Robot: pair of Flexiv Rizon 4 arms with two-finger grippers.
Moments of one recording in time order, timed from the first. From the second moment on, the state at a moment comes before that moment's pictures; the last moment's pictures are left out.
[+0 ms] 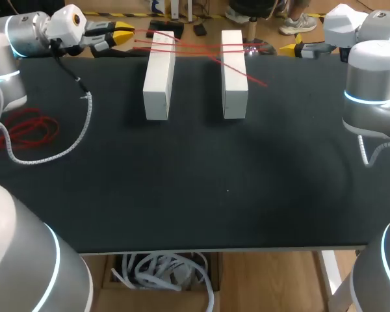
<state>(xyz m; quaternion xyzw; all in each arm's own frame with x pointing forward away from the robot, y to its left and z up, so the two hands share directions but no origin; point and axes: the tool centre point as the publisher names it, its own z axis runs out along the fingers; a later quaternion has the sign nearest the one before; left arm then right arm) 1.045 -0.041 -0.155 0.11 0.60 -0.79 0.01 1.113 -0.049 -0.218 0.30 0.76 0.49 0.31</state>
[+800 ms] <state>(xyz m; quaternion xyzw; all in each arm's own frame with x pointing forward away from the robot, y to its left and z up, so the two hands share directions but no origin) 0.971 -0.060 -0.117 0.09 0.56 -0.82 0.01 1.113 -0.049 -0.218 0.30 0.76 0.49 0.31</state>
